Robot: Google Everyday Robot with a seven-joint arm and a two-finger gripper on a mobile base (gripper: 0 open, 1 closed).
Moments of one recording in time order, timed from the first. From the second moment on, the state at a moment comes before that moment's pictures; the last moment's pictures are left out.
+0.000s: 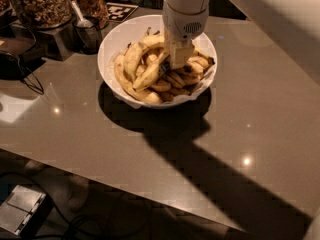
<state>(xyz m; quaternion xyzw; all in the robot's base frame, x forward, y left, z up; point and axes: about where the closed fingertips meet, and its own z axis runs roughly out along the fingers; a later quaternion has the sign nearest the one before) 0.603 -0.050 0.933 -0.79 0.59 -0.08 0.11</state>
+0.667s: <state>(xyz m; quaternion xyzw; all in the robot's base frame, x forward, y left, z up) 0.581 -0.070 0.985 -0.74 0.64 -0.04 0.20</state>
